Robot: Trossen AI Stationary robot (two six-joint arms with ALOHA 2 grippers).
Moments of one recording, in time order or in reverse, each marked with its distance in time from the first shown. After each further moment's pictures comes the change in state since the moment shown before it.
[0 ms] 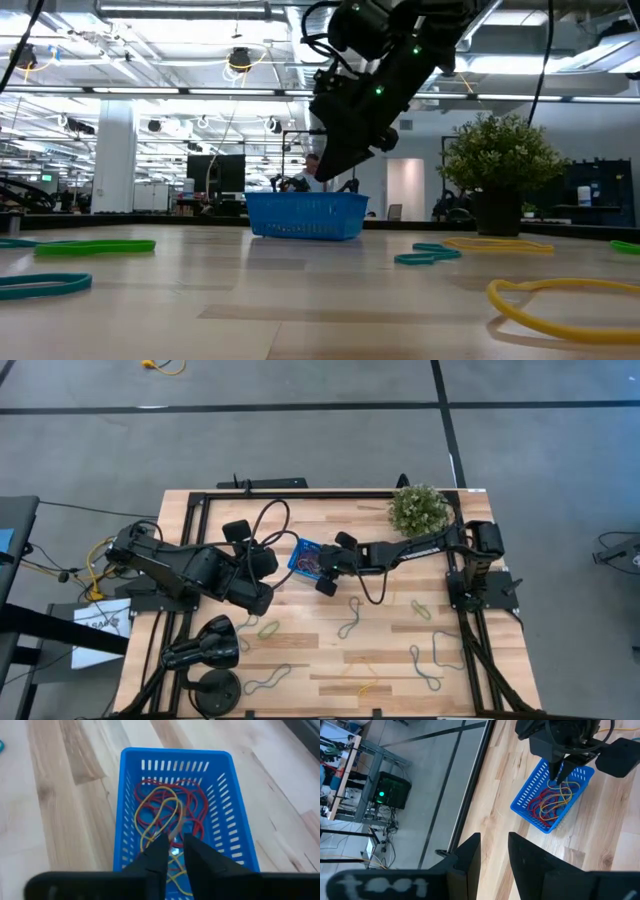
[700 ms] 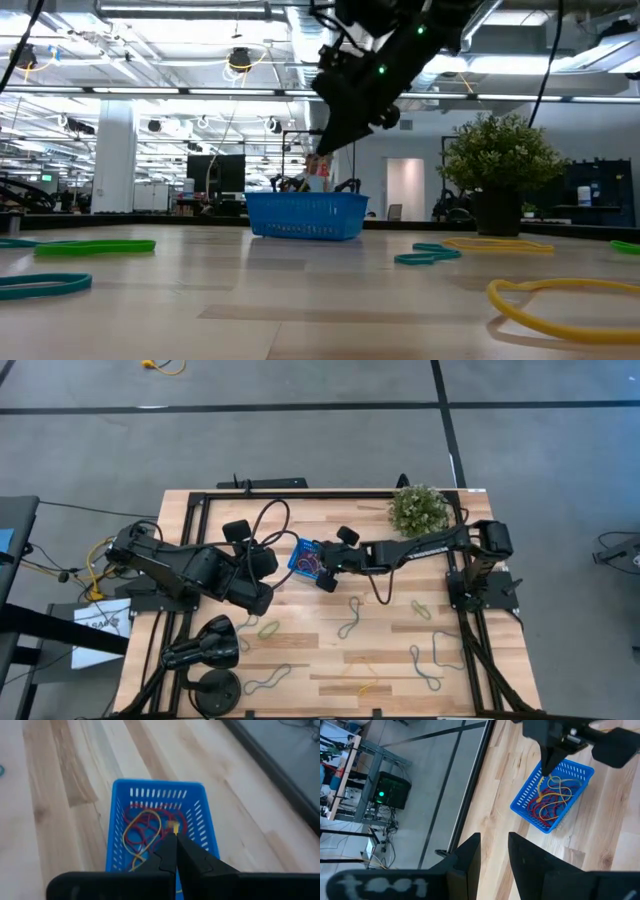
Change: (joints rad) left arm 0.000 0.000 0.000 0.000 0.000 0.000; right arm 0.014 -0.058 0.001 0.010 0.096 -0.050
